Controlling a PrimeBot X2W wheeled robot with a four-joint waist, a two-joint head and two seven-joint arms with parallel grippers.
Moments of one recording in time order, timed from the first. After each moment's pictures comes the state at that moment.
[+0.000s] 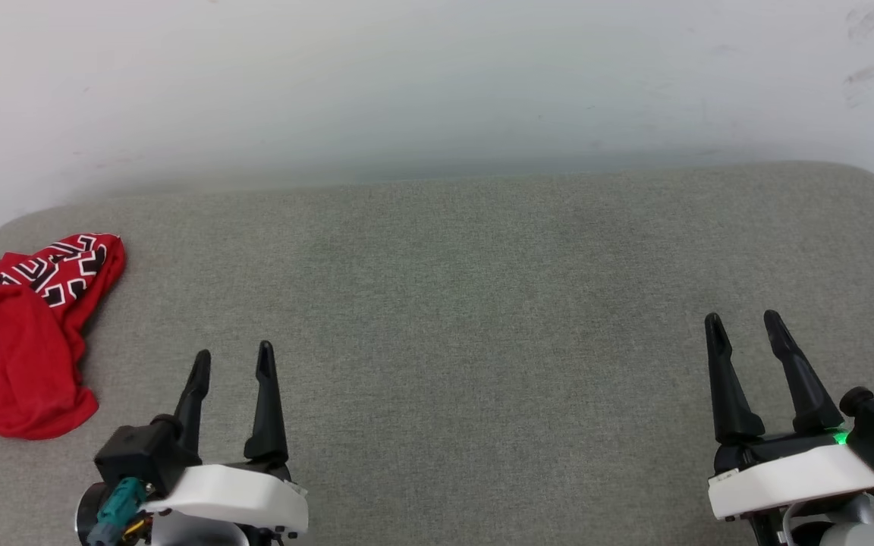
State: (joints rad) left arm 0.03 0.17 -0.17 -0.12 -0.41 0.19 -0.15; right arm -0.01 -0.05 0.01 -0.04 0.29 0.13 -0.15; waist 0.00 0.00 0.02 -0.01
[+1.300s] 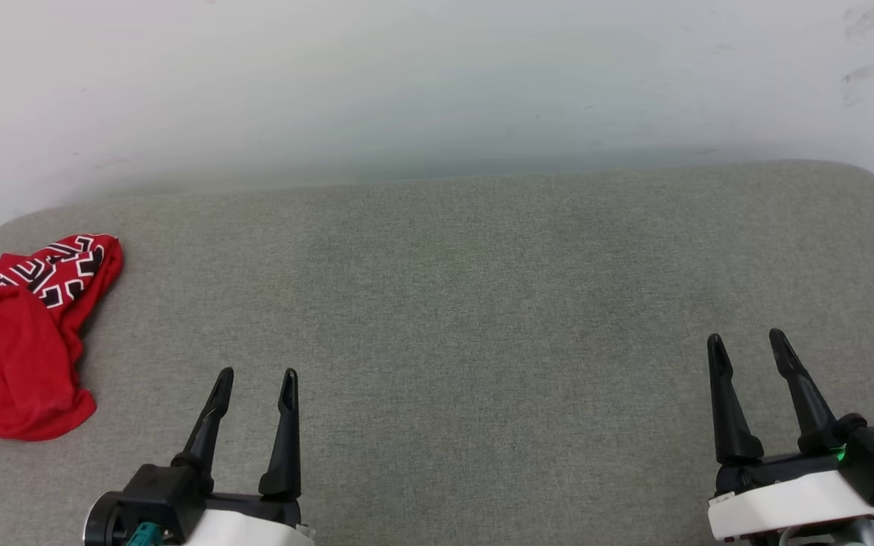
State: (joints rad) left arm 0.10 0.07 -0.08 -0.09 -0.21 -0.05 -0.24; right arm 0.03 -0.05 0.00 -0.01 0.17 0.13 -0.24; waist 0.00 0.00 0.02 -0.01
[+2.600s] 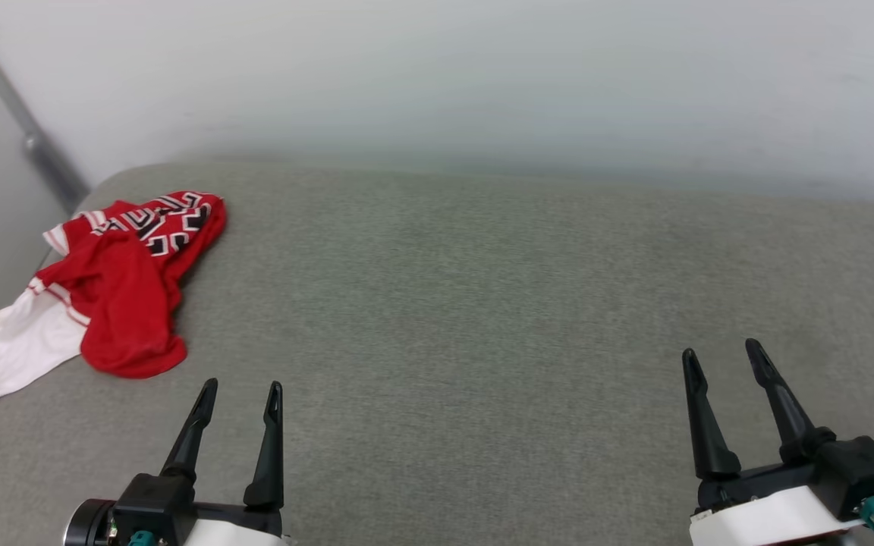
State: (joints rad) left arm 0.11 0.05 -0.01 -0.05 -0.09 -0.11 -0.26; right arm 0.05 -0.05 0.04 -0.01 0.09 0.13 -0.26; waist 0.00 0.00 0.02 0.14
